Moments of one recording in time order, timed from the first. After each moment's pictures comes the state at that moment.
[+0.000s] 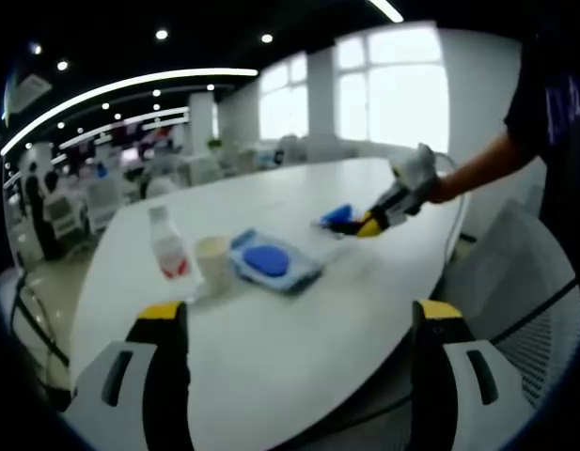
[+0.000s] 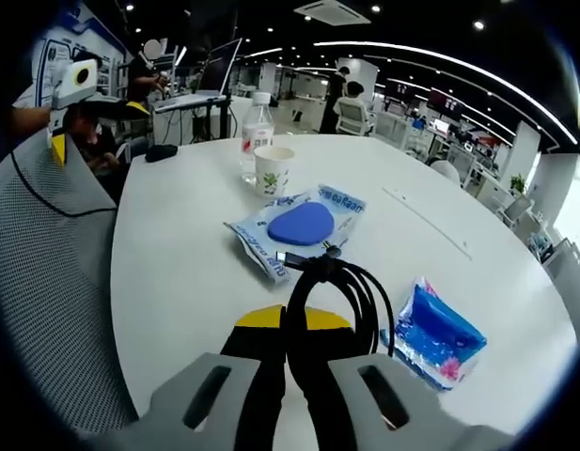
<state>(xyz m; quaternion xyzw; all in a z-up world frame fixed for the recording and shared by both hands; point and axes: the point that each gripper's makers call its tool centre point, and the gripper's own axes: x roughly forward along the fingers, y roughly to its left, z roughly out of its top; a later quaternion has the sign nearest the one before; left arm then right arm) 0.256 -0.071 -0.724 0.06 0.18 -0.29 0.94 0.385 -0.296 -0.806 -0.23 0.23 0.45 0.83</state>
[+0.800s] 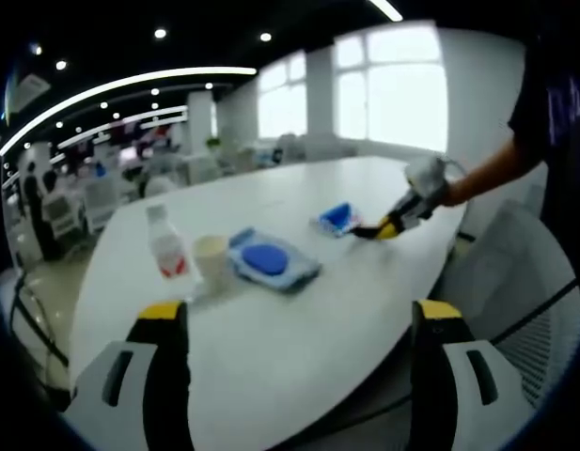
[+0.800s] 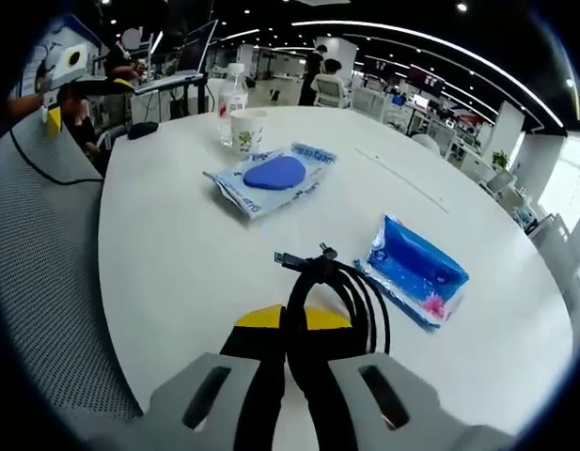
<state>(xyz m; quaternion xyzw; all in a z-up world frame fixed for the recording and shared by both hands) 0.254 -0.069 -0.726 0.07 0.18 -0.30 0.94 0.372 -0.356 -0.837 -0.25 0.28 0.39 0.84</state>
